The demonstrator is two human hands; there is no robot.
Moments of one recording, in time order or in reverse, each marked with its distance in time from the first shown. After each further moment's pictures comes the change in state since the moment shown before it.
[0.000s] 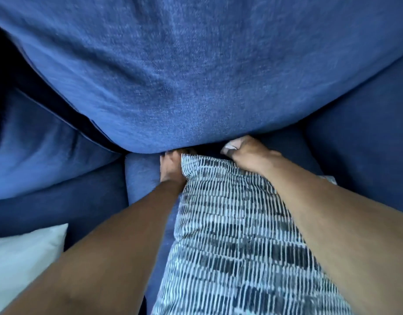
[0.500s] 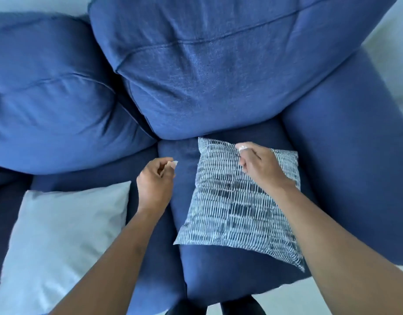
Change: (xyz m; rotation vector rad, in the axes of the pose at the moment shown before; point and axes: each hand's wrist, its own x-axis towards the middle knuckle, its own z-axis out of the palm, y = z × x) left_hand -0.248 0.031 -0.233 -0.529 0.179 -0.188; right_hand -0.254 -0.054 -0.035 0.381 0.233 -0.181
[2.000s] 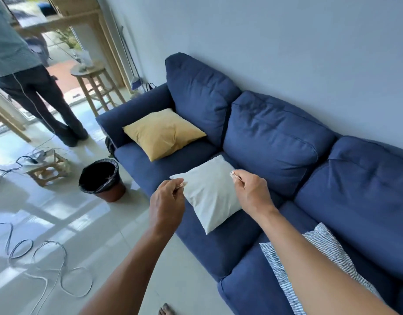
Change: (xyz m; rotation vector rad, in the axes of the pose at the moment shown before) left_hand -0.418 -0.042 -0.288 -0.001 0.975 -0.279; right_hand -0.336 -0.249 0.146 -0.346 -0.546 -0.940
